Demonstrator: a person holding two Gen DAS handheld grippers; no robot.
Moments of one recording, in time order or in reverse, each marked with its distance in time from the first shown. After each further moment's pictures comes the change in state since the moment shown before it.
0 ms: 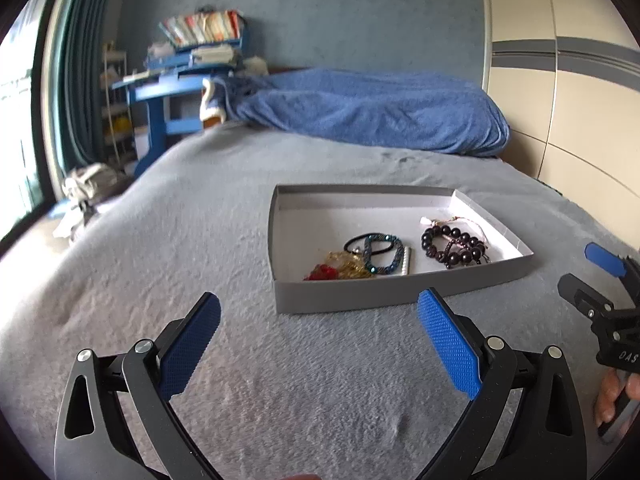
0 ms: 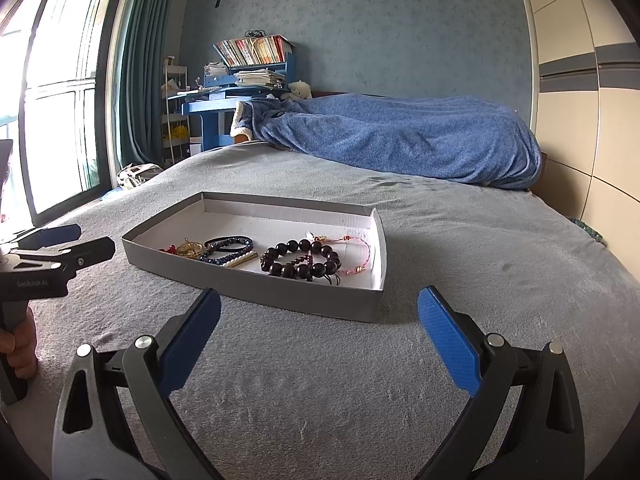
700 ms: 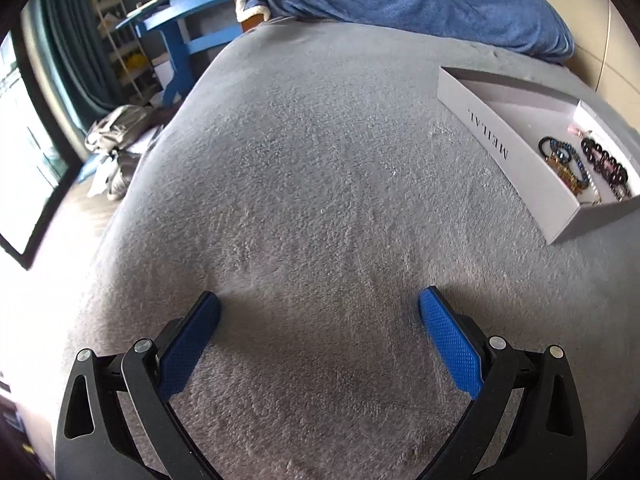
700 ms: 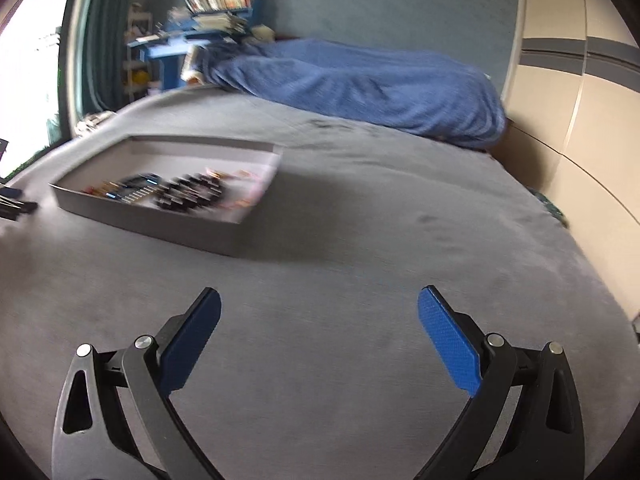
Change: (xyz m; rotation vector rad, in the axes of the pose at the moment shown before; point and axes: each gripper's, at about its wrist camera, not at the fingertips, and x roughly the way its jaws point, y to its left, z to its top) left arm 0.068 0.155 0.001 0.113 0.400 0.178; right arm -0.003 -0.096 -0.014 -0.036 0.234 -0.161
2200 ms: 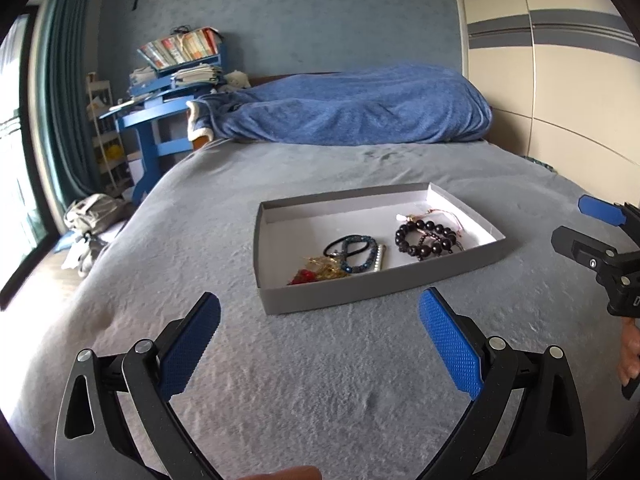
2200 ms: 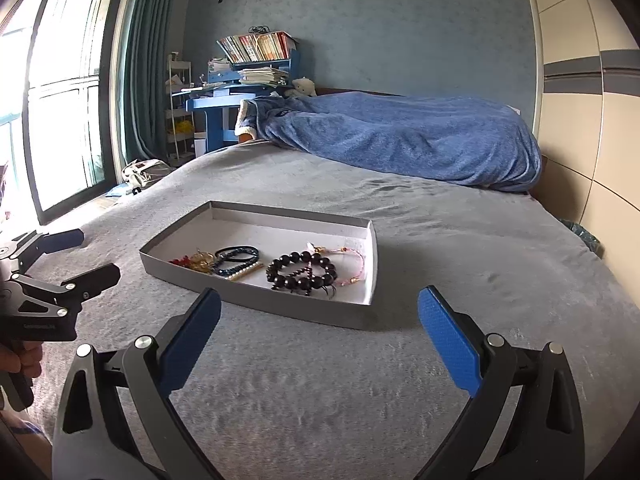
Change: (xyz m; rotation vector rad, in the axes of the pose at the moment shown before) left arm -0.135 -0.163 -0.016 0.007 -0.414 -0.131; right arm -0.055 0.081 0.041 0.022 -0.196 0.180
